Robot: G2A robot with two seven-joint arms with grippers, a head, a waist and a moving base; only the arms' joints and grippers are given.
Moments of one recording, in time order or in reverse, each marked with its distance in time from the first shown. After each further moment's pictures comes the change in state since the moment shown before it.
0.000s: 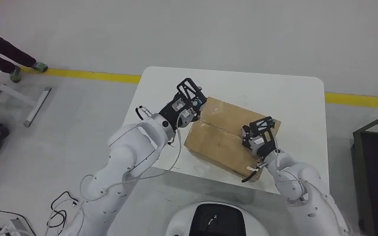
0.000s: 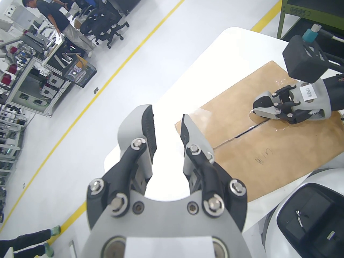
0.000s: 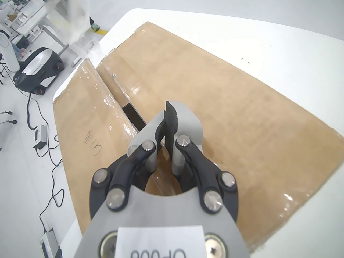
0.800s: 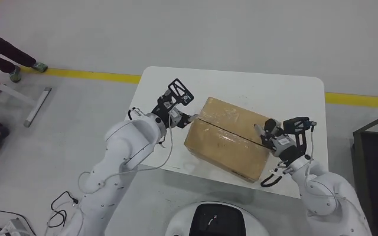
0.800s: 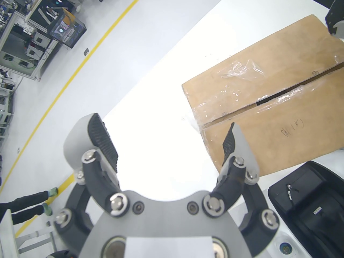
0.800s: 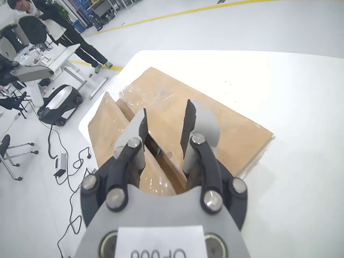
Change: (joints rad) left arm 0.032 0.011 -0.072 0.078 -0.058 -0.013 -0.162; right arm -0.137 0.038 0.217 -0.221 0.174 -0.047 0.027
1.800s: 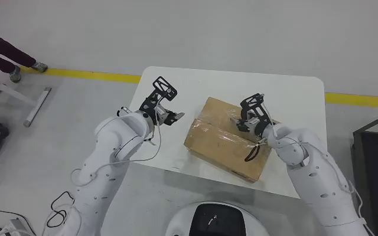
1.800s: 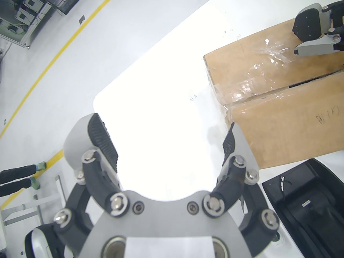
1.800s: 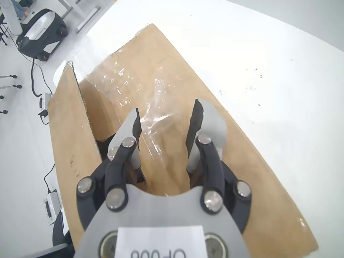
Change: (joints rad) left arm 0.013 0.019 -0.086 0.089 -0.068 0.008 -0.043; right arm 0.494 -0.070 -0.352 0.521 -0.019 -0.038 0.181
